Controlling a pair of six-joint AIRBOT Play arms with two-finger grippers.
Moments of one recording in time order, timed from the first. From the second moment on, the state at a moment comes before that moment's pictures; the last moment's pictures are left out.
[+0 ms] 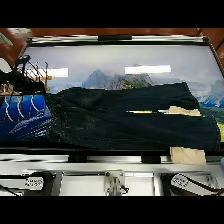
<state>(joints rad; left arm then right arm) 0.13 -1.53 1.56 1.47 -1.39 -1.41 -0.67 -1.33 1.63 -1.26 1.45 1.51</state>
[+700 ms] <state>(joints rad) 0.26 -1.19 0.91 1.35 -1.35 -1.38 -0.68 -1.34 1.50 -1.31 1.61 1.44</state>
